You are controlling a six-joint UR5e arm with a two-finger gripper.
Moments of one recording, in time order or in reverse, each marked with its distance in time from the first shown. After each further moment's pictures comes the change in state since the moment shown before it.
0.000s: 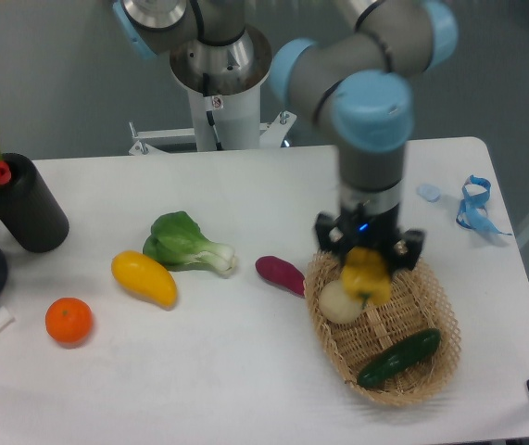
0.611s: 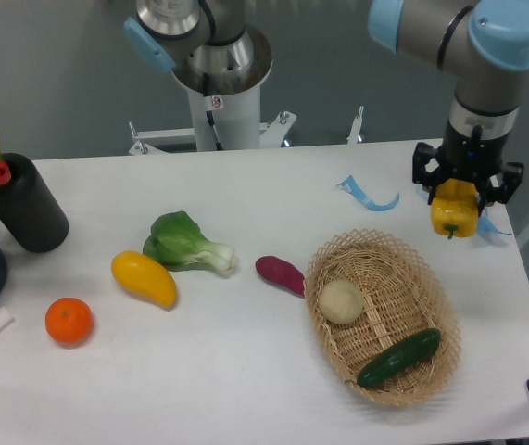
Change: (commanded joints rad) arm 0.138 0.002 0.006 -0.002 -0.055 0.111
